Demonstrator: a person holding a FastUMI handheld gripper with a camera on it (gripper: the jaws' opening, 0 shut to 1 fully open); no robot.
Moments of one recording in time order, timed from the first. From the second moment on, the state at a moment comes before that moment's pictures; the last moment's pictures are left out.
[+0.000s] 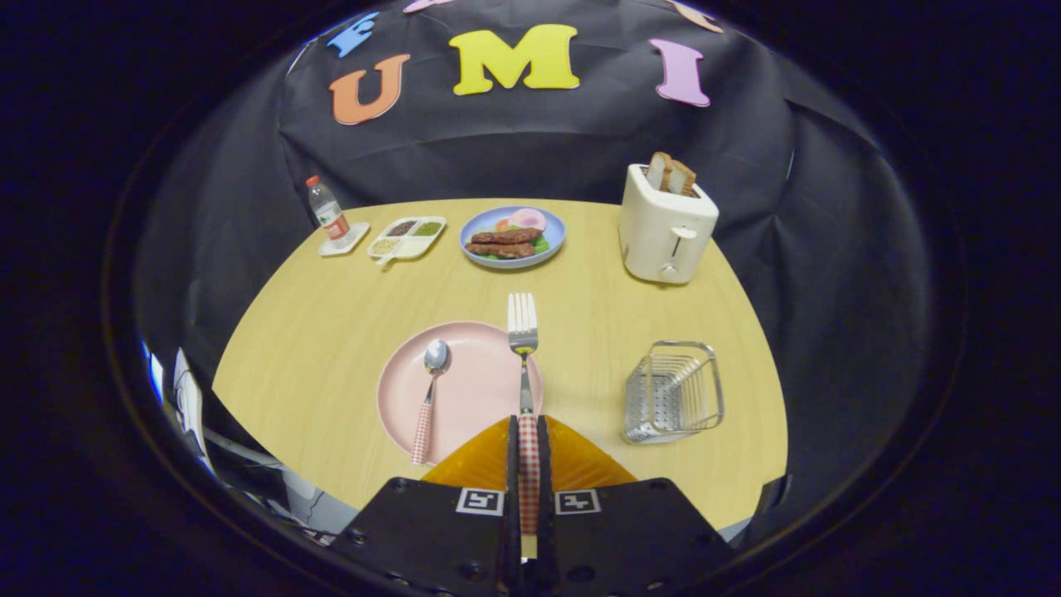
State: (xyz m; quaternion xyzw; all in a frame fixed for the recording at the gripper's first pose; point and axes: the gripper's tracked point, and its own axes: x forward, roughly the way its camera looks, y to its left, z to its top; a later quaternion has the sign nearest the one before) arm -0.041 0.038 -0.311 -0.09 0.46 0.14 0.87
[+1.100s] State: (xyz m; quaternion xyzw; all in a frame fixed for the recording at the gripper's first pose) arm -0.027 -0.097 -0.288 -0.09 0.70 0.07 0.71
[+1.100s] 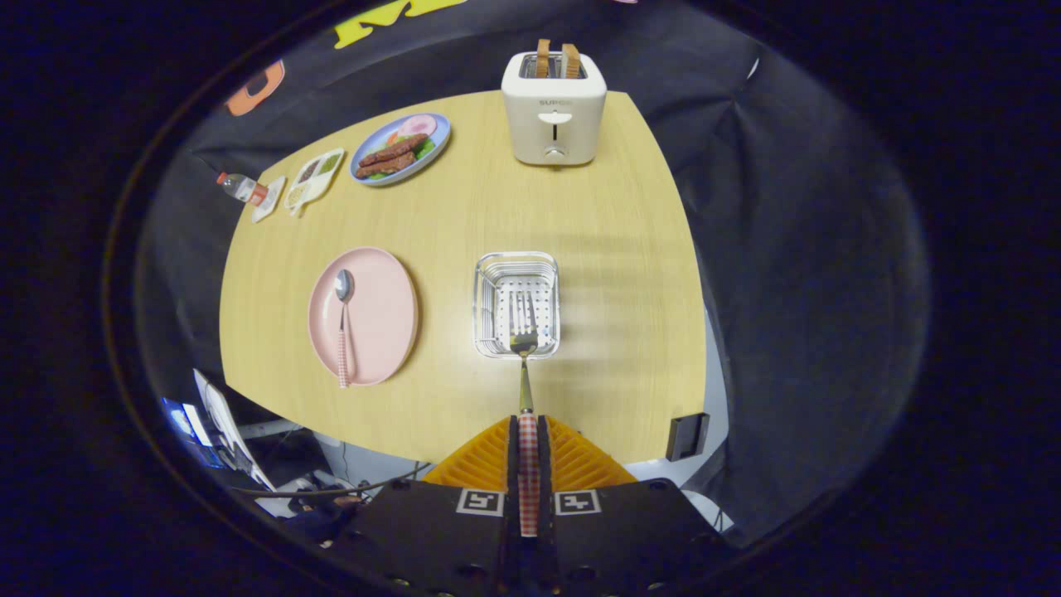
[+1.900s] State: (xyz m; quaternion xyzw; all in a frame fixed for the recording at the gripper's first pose) arm 0.008 -0.068 -0.337 -0.13 0.80 0.06 0.58
